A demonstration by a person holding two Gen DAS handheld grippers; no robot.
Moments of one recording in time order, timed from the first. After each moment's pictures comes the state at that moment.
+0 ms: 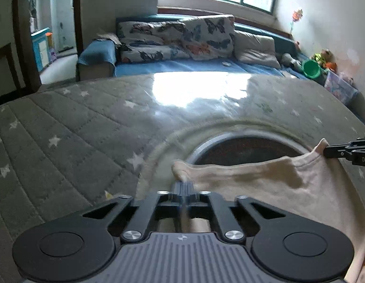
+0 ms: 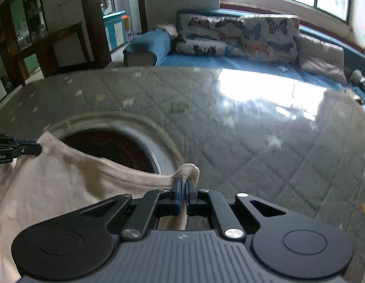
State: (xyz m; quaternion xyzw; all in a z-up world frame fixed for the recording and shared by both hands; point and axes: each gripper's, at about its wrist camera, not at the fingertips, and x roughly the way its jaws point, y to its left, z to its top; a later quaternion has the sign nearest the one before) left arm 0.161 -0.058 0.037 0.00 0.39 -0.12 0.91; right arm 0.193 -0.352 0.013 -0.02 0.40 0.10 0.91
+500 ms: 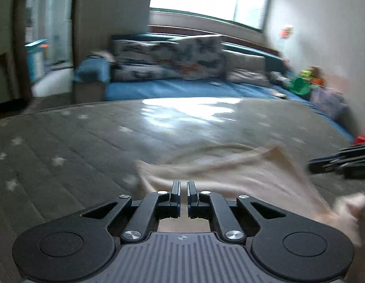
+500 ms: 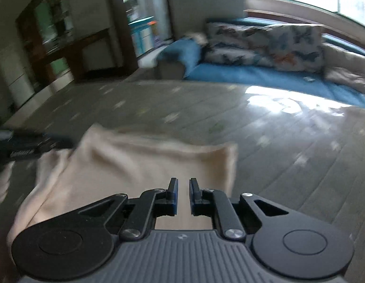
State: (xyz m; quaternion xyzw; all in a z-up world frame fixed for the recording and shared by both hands) left arm 0.115 -0.062 0.076 -0.01 0.35 -0.19 0.92; right arm 0.146 -0.331 0.051 -0.01 0.40 0.20 0.89
